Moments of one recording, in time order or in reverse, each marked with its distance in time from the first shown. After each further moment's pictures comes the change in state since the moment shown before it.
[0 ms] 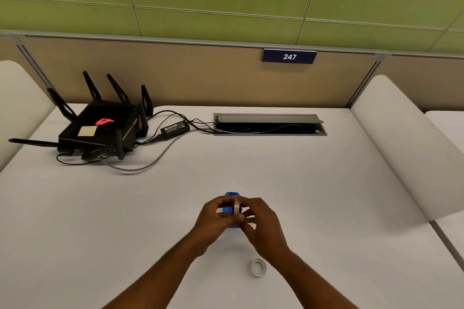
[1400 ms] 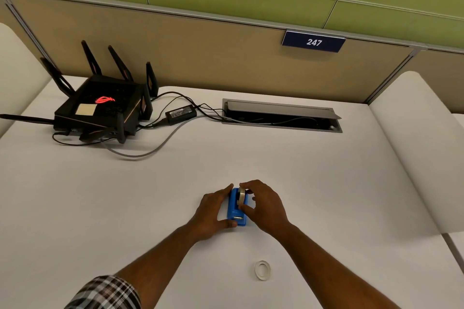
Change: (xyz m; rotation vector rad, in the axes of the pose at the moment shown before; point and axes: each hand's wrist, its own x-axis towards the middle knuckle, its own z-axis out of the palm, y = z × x) left_hand 0.064 -0.065 -0.039 0.661 -0.111 0.124; right_hand 0.071 0.029 0.012 -0.314 -0.173 0.063
